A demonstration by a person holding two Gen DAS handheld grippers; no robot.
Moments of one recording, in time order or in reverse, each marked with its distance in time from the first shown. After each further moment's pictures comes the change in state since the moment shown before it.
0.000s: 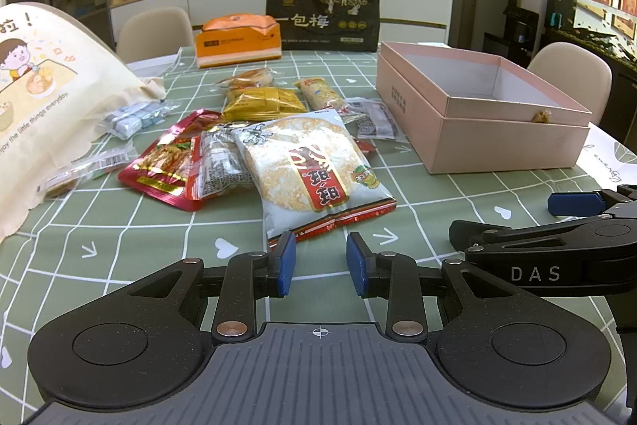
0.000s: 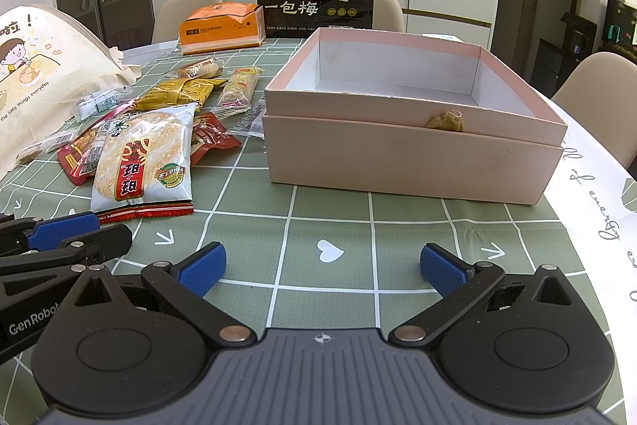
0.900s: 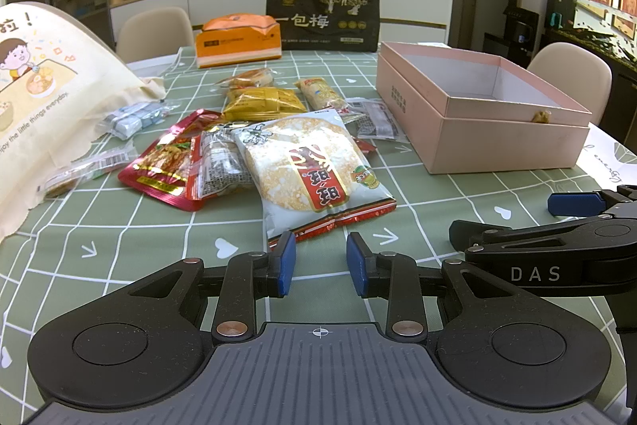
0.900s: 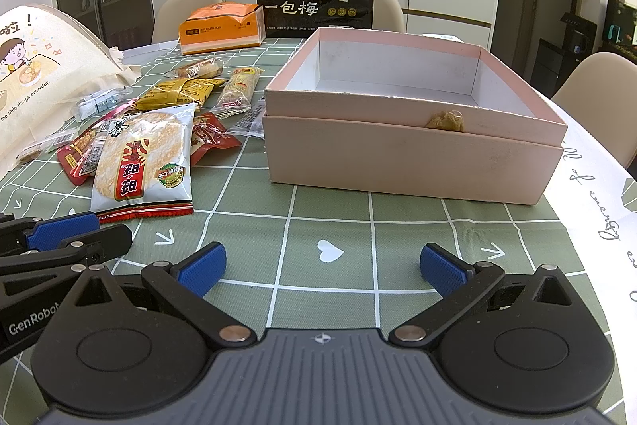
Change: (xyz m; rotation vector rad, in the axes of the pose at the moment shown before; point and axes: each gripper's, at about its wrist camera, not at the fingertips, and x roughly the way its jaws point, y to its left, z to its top) left arm 0.000 0.000 0.000 0.000 0.000 0.000; right arm 0.000 0.000 0.000 0.000 0.000 0.000
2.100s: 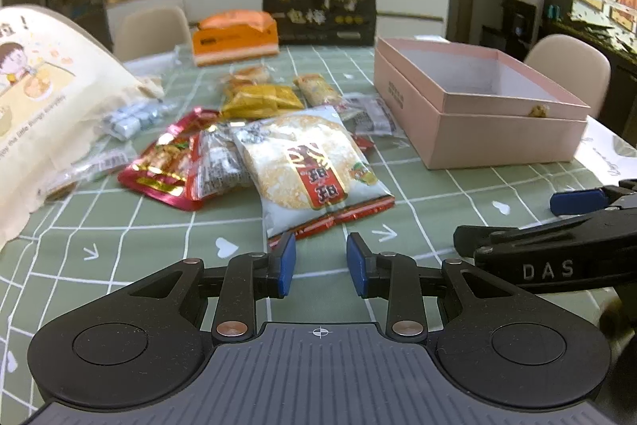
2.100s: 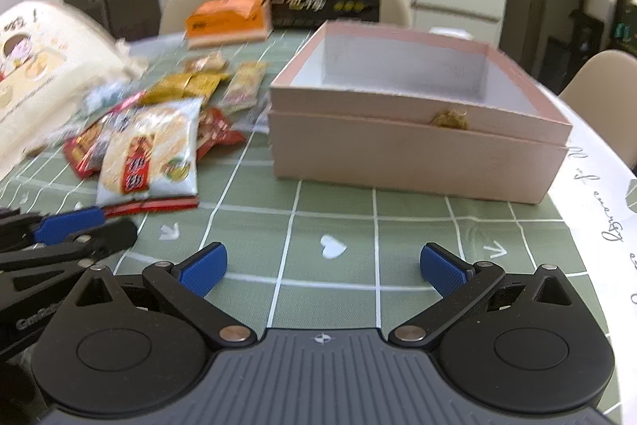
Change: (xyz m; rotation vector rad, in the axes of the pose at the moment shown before) left arm -0.004 0.005 0.005 0.009 0.039 -0.025; right arm -0.001 -0.002 0.008 -0.013 0.063 0.031
